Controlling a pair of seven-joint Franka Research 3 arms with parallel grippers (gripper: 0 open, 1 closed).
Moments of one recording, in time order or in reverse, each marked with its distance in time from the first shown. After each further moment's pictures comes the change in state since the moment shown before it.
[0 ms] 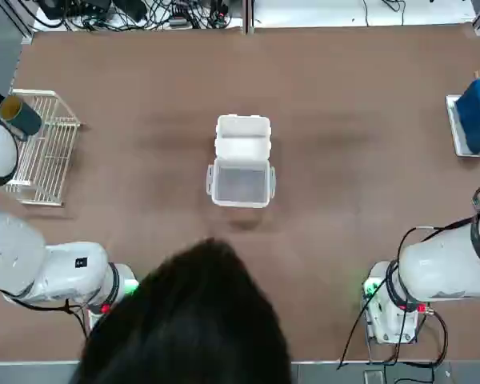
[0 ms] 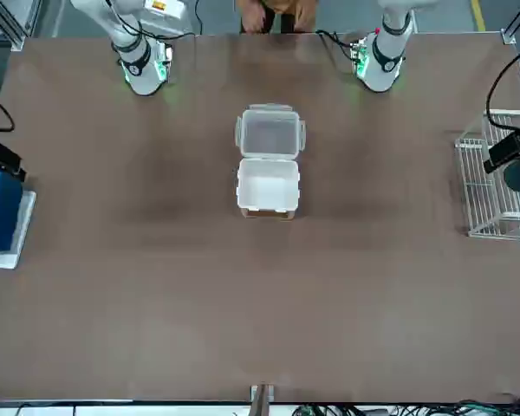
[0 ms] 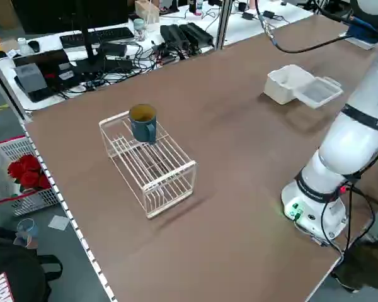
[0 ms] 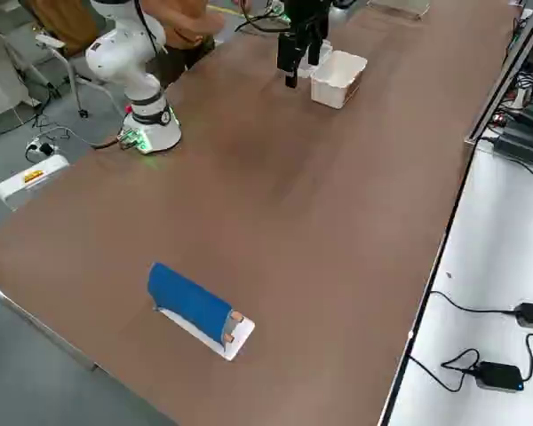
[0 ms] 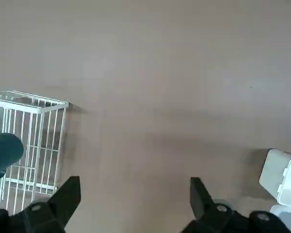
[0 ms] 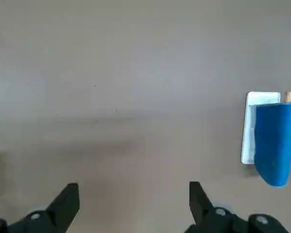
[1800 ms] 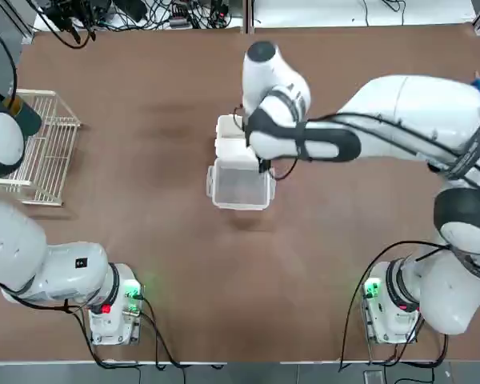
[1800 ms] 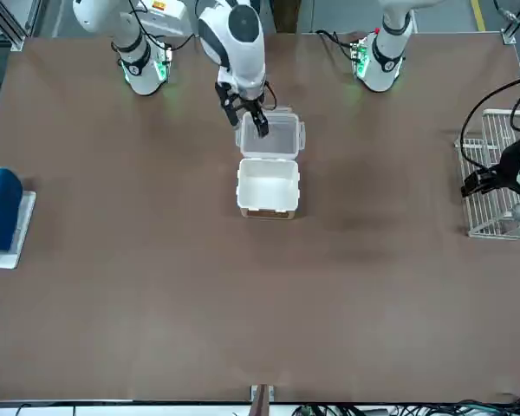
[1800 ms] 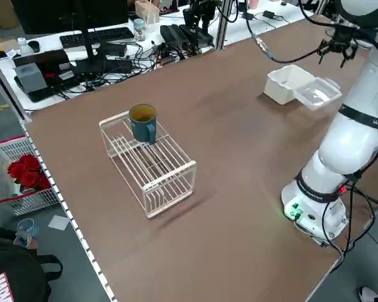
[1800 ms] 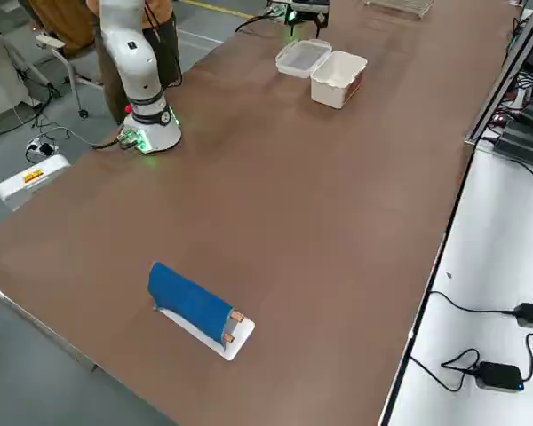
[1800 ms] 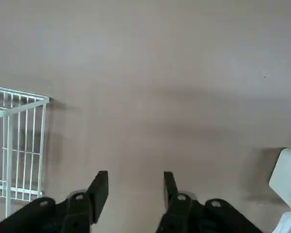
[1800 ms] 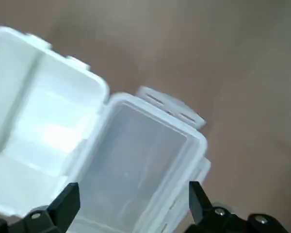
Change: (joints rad) left arm -0.010 0.071 -0.007 -0.126 -0.009 0.107 -0.004; right arm 1.092 0.137 0.023 -0.475 0.152 0.534 2.167
